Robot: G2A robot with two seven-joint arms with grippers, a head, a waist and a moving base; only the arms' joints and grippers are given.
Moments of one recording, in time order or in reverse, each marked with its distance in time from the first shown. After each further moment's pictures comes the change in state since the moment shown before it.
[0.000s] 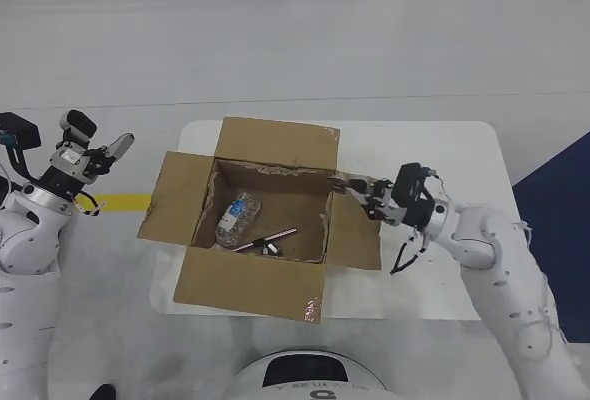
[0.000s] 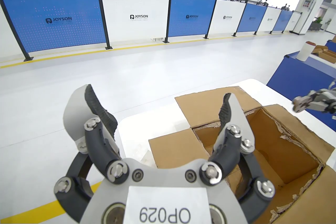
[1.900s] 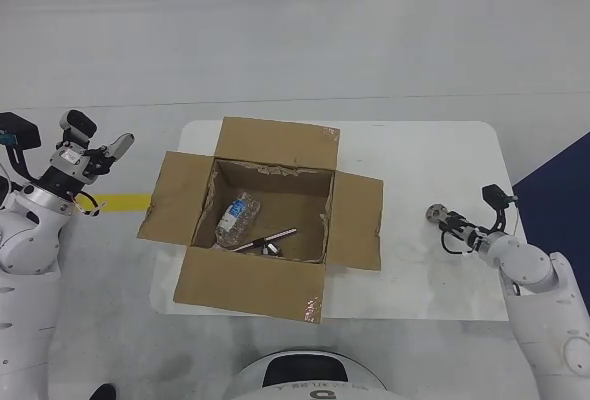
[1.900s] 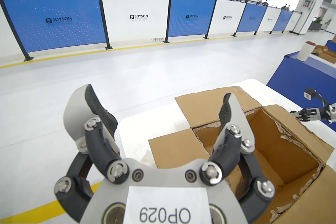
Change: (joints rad) left arm 0.000 0.000 0.000 0.000 0.000 0.000 0.000; right arm -0.024 0.001 0.208 0.408 0.568 0.794 0.553
